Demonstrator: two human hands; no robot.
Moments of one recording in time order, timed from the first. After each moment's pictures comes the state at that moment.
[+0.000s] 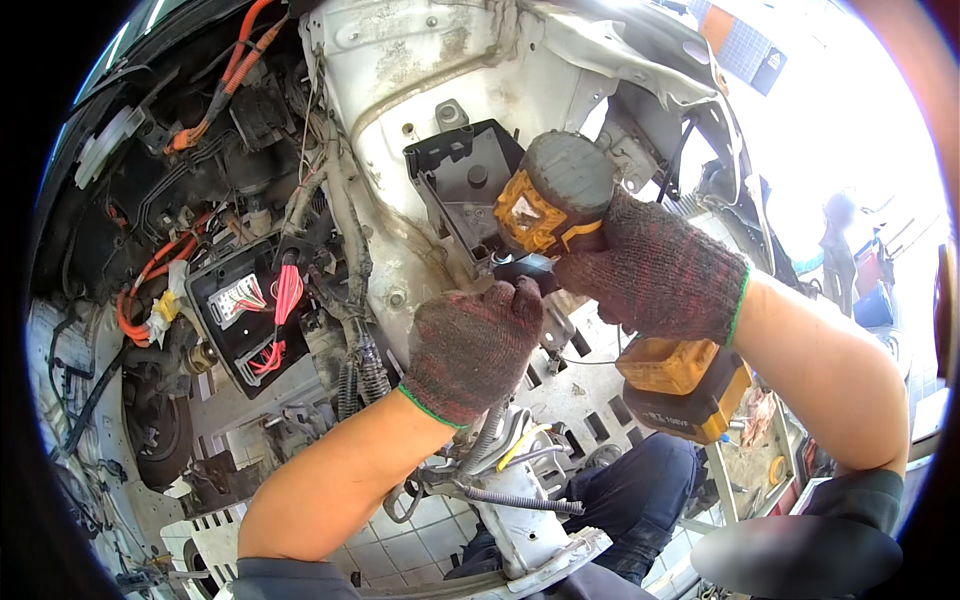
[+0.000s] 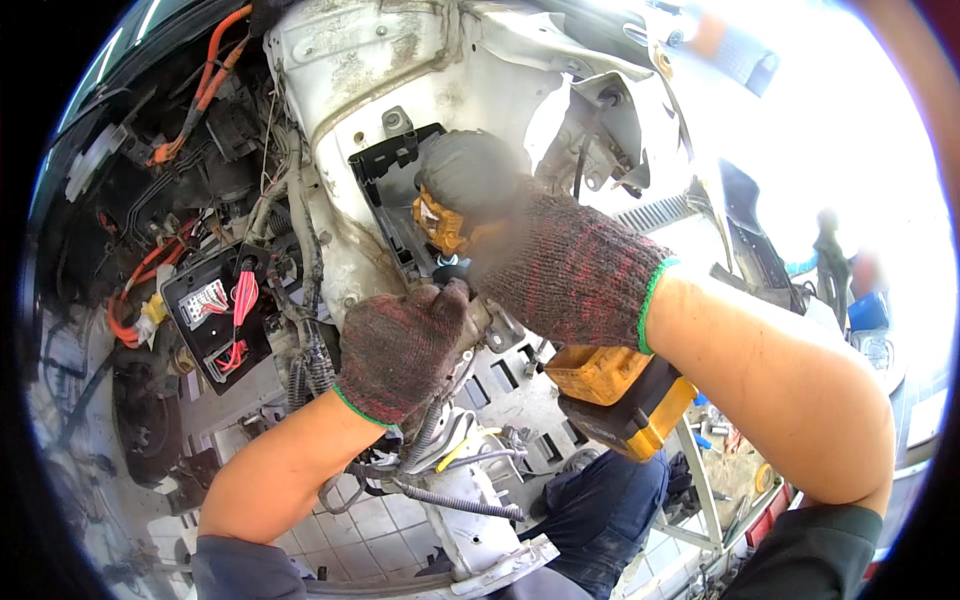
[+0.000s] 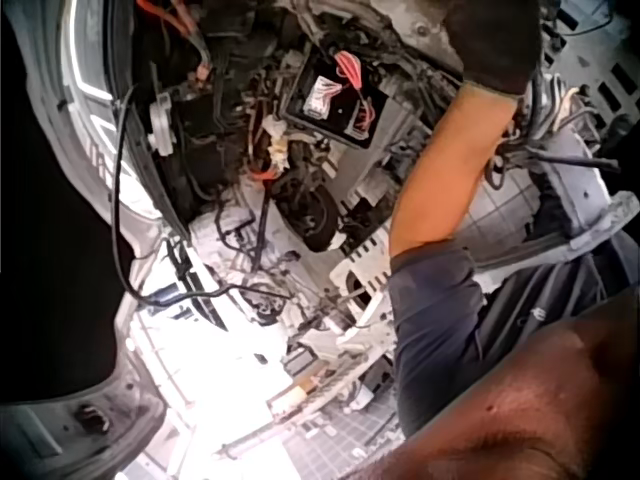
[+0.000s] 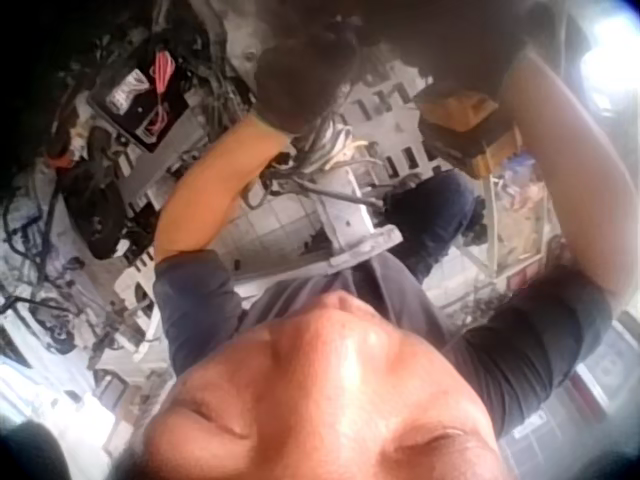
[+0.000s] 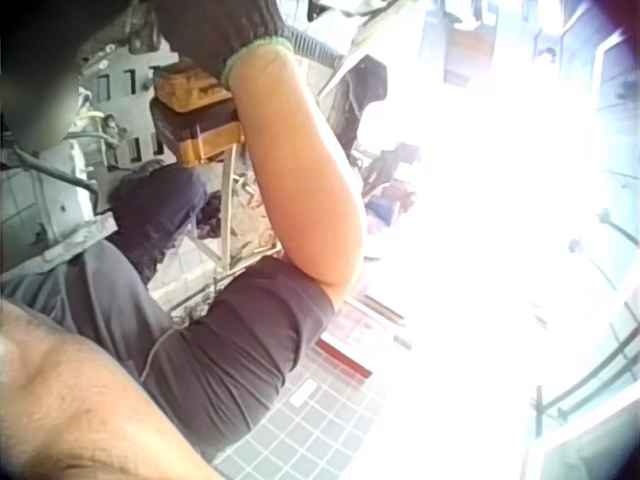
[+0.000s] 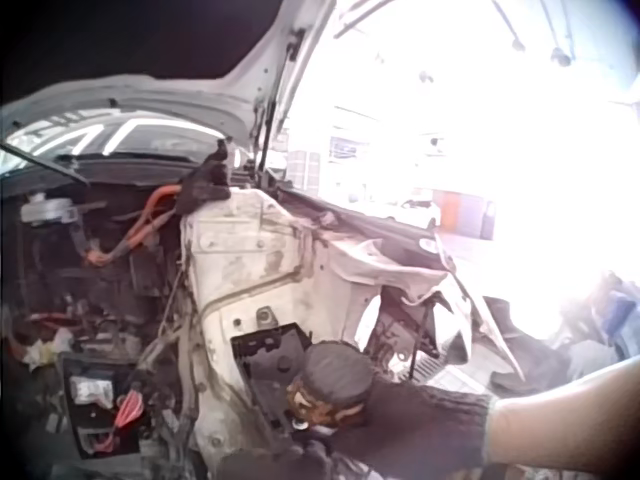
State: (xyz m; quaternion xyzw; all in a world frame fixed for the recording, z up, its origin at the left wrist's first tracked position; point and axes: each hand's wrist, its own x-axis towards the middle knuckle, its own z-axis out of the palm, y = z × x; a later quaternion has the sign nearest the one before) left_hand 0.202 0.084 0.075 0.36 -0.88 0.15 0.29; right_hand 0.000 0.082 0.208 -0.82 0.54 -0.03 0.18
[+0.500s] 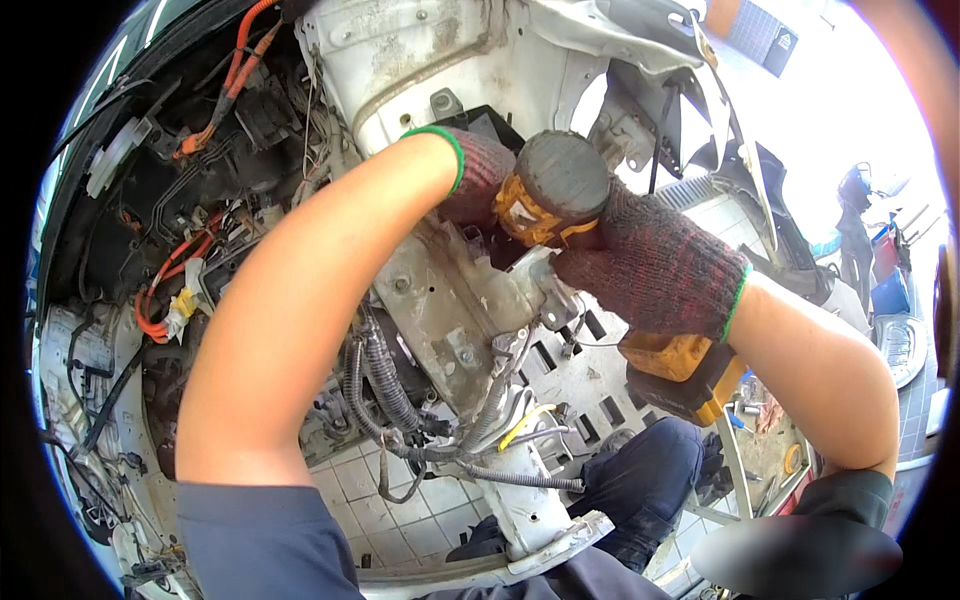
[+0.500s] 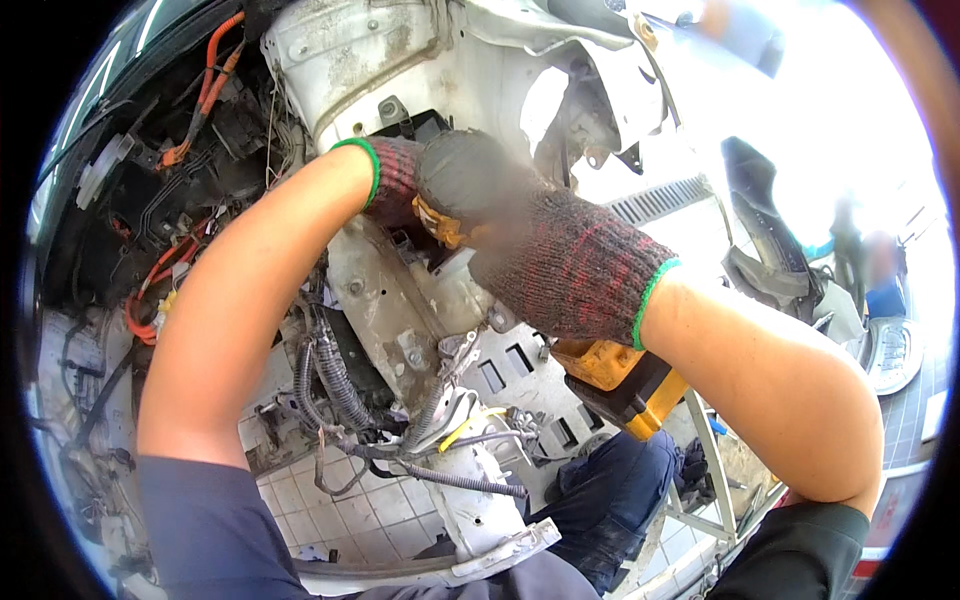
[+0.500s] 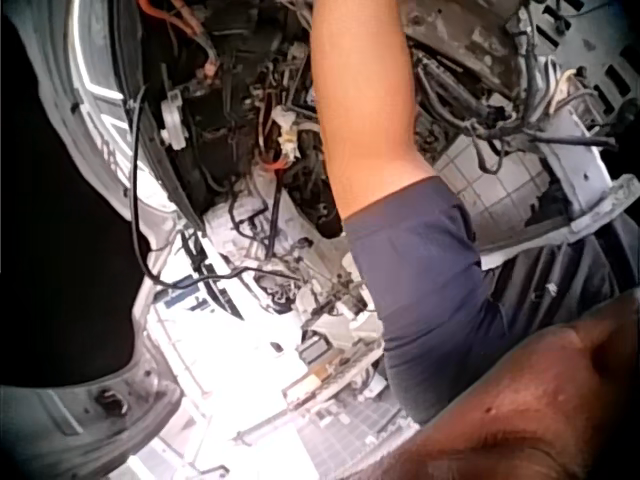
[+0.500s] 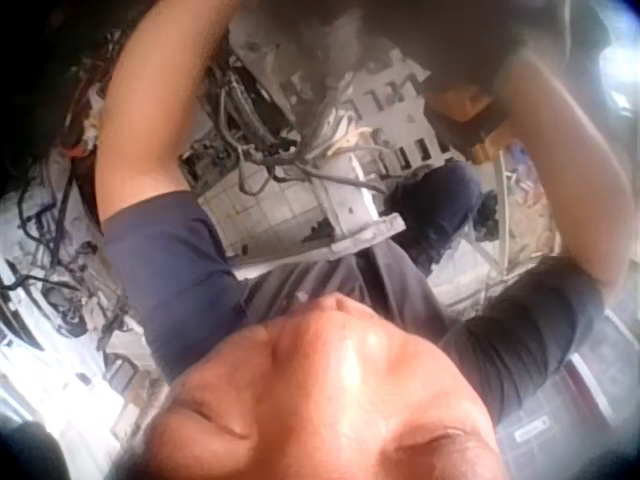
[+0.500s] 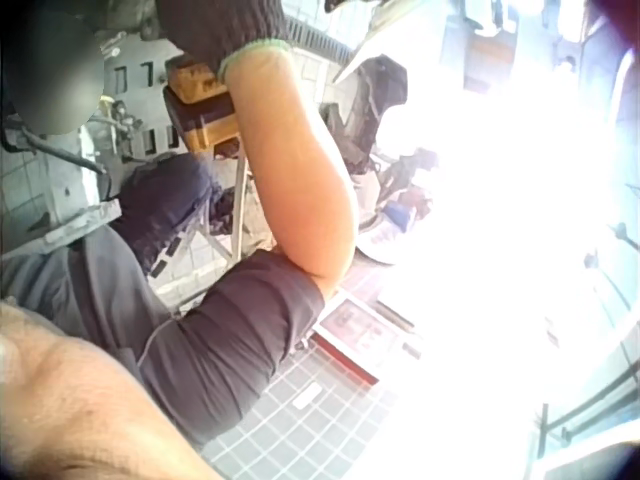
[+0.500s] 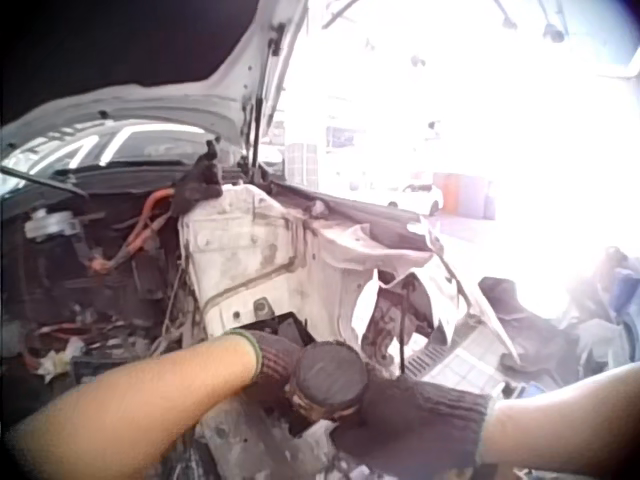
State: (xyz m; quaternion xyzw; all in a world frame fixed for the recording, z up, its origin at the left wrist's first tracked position) left_hand 0.180 -0.074 0.167 0.15 -0.97 0.01 -0.19; right_hand -0.014 0.096 0.194 -0.84 0.52 -0.05 0.12
